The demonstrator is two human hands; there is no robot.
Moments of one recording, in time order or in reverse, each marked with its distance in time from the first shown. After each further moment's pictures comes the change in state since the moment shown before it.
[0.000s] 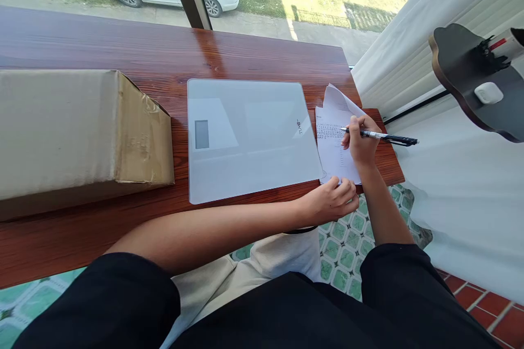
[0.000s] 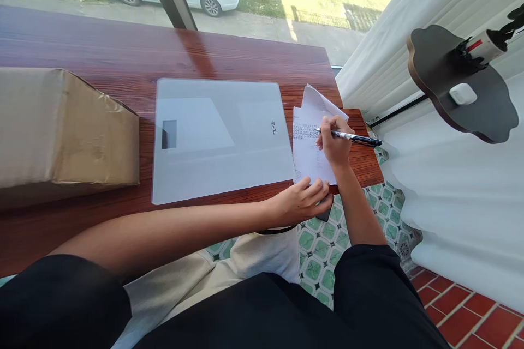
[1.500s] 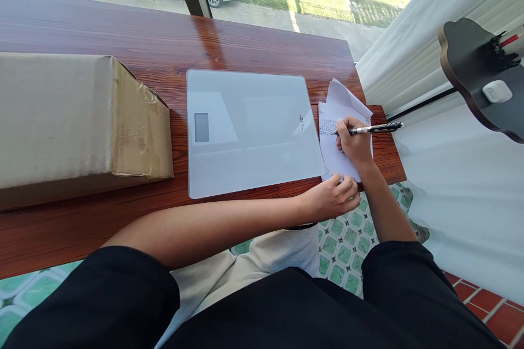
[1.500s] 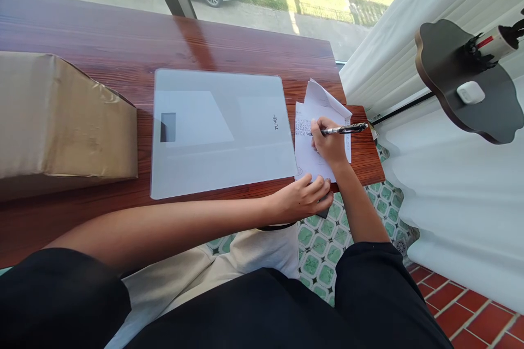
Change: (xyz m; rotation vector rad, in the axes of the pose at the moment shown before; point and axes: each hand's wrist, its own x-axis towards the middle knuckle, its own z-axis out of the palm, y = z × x) left_hand -0.001 0.000 0.000 0.012 0.009 -0.003; right_hand -0.004 0.001 0.004 -0.117 -0.258 0.057
